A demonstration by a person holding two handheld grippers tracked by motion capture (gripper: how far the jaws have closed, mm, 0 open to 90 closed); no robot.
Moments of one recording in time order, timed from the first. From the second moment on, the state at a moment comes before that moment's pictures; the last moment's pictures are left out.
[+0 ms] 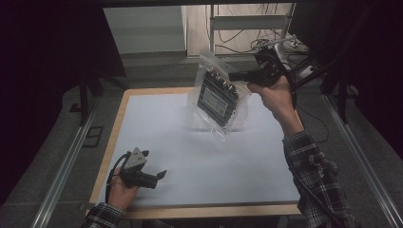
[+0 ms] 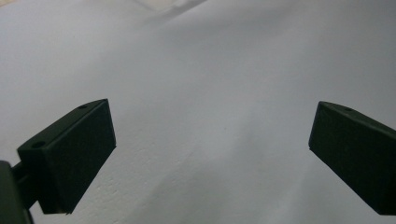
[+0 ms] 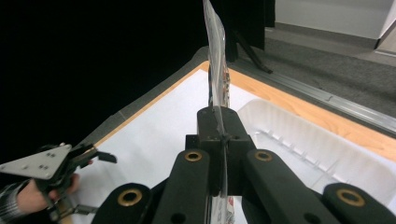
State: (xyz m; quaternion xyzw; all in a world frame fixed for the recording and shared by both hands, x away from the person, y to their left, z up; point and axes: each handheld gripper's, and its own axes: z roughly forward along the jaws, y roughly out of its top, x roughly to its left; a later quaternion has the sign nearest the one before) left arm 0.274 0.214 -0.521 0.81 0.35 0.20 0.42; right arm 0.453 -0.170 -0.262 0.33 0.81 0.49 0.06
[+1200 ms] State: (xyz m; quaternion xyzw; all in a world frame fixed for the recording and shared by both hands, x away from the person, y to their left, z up) left arm 0.274 0.215 -0.522 0.81 0.35 0.20 0.43; right arm 0.546 -0.140 -0.290 0.34 0.82 0.46 0.10
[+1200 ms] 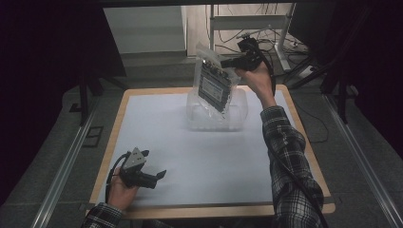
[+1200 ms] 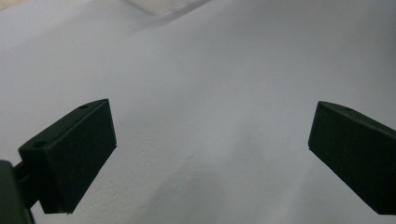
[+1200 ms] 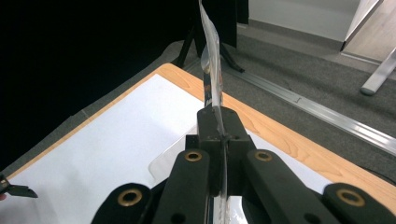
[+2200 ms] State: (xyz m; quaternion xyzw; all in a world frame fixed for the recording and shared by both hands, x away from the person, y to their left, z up) left arm 0.274 0.210 -0.522 0.82 0.34 0.20 0.42; right arm 0.564 -0.133 -0.332 0.38 0.81 0.42 0.12
